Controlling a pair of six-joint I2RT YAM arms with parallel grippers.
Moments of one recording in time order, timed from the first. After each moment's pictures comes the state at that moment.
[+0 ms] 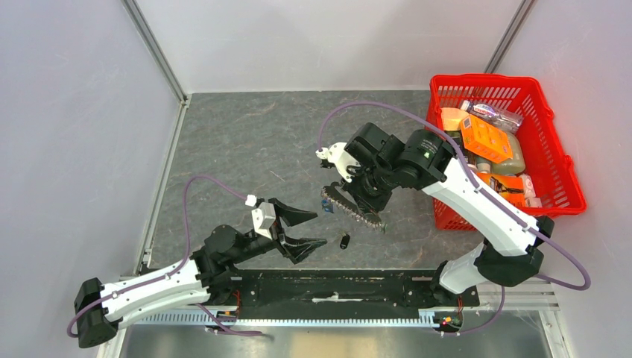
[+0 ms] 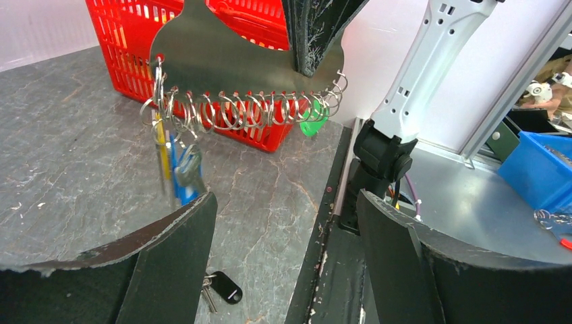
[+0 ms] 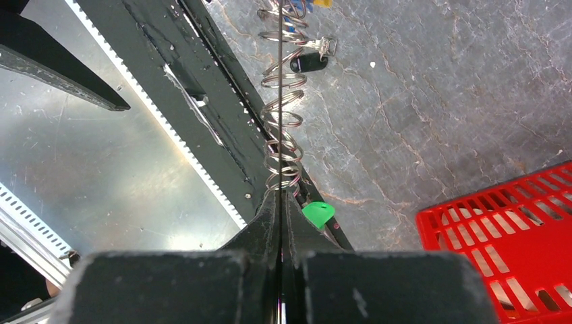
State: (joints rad) left arm -1.09 0.54 0.25 0.51 0.14 -0.24; right arm 0.97 1.49 1.89 -1.52 -0.12 -0.01
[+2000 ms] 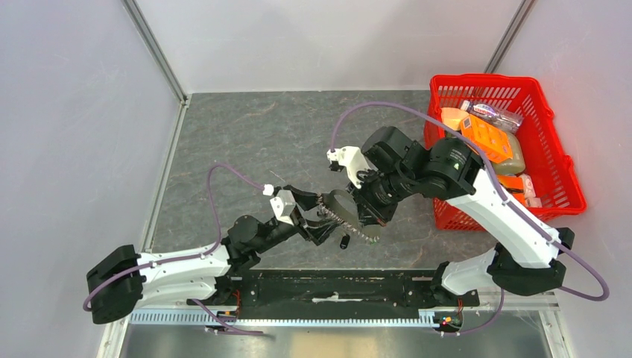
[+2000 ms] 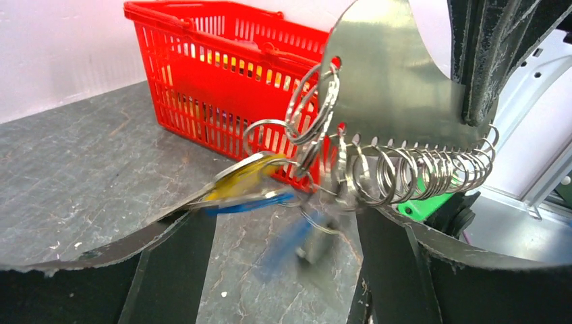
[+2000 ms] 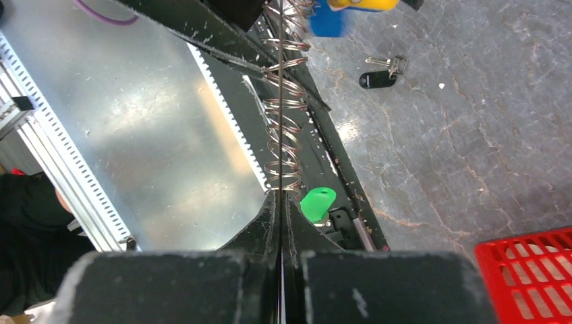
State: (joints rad) left arm -1.09 0.97 0.31 0.95 0.03 -0.19; right arm 1.01 1.39 1.88 -1.48 -0.28 0.06
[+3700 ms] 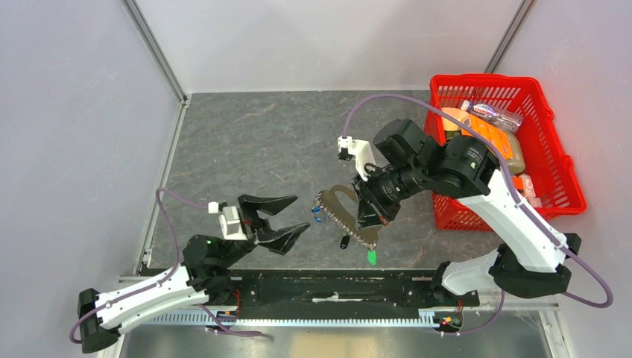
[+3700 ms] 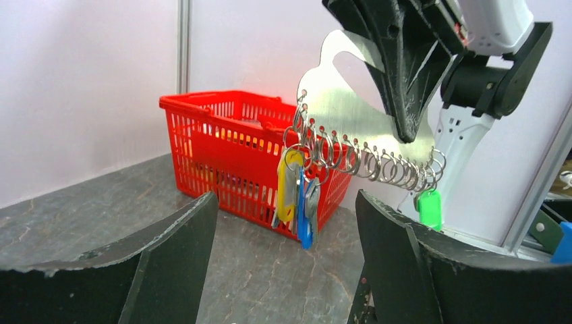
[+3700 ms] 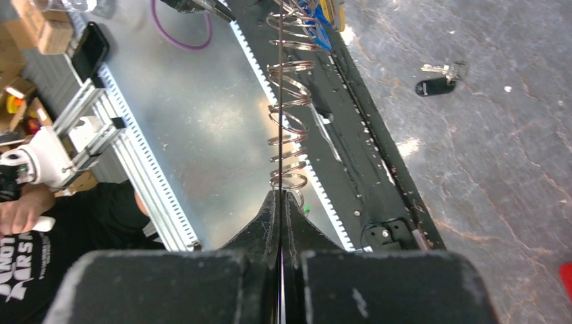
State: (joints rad) left arm -1.09 0.40 0.22 0.68 0.00 -0.16; right arm 0.96 1.36 1.92 -1.48 -0.40 0.20
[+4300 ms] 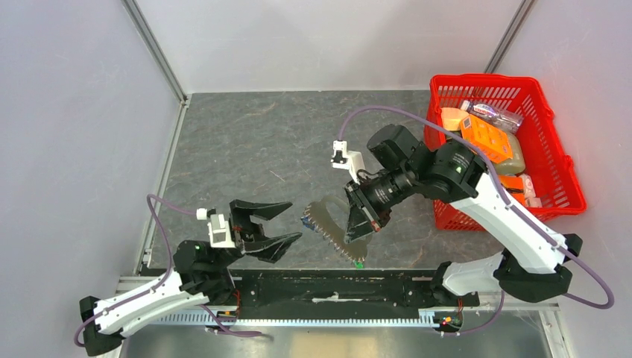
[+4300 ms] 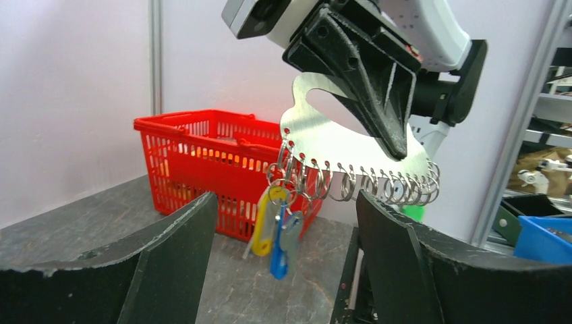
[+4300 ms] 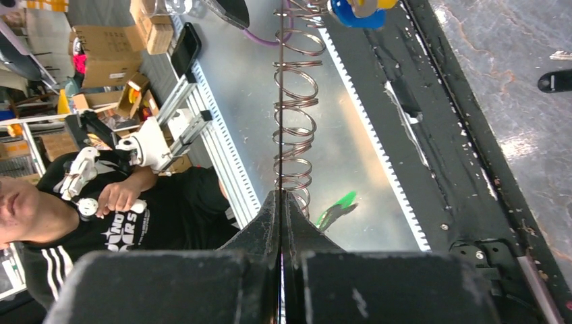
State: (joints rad) left arm -1.09 0.25 0.21 0.61 0.06 -0.17; right arm 0.96 1.34 1.77 -1.33 -0.63 0.39
